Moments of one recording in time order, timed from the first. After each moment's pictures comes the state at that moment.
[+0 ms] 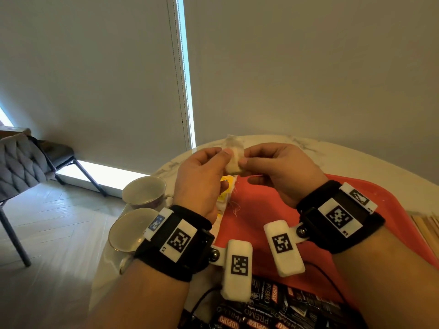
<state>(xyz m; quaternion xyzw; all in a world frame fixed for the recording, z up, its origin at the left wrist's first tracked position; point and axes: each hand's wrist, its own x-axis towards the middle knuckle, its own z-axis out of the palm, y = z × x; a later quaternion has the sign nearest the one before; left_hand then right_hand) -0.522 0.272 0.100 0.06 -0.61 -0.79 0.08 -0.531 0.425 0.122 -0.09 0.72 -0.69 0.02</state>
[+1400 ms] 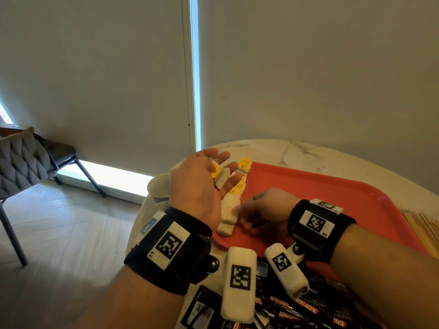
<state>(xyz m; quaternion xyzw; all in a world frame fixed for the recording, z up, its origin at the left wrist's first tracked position) -0.476 0.232 0.129 0.10 -0.42 -0.90 0.01 -0.503 0.389 0.085 0.10 0.77 -0.57 0.25</state>
